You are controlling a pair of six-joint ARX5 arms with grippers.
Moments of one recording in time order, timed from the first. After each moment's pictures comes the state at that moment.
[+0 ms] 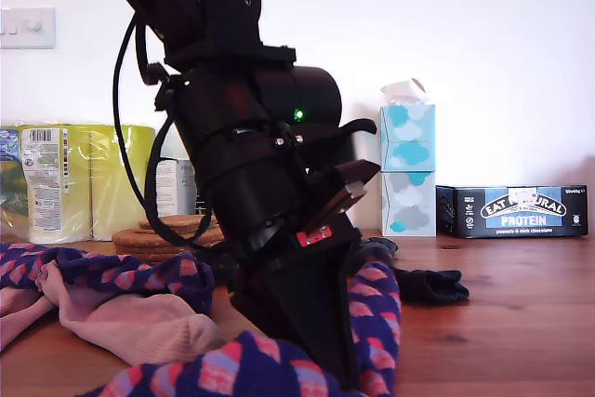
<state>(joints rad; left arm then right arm) -0.85 1.95 1.20 -0.66 0.48 0.14 0.24 0.48 0.63 -0.80 -0.67 -0.08</state>
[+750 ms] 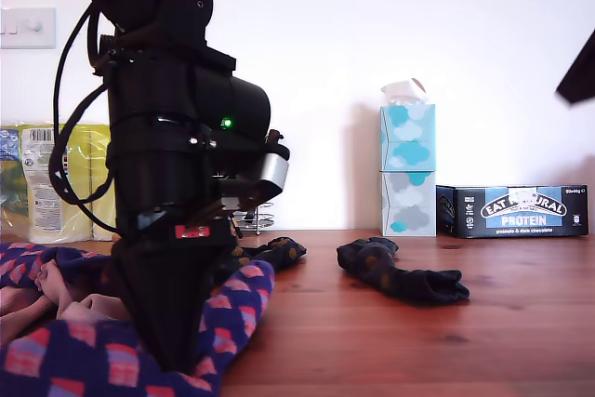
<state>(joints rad) -0.69 1.92 1.22 -0.94 0.26 0.19 0.24 0.77 0.63 -0.69 -0.54 -0.13</state>
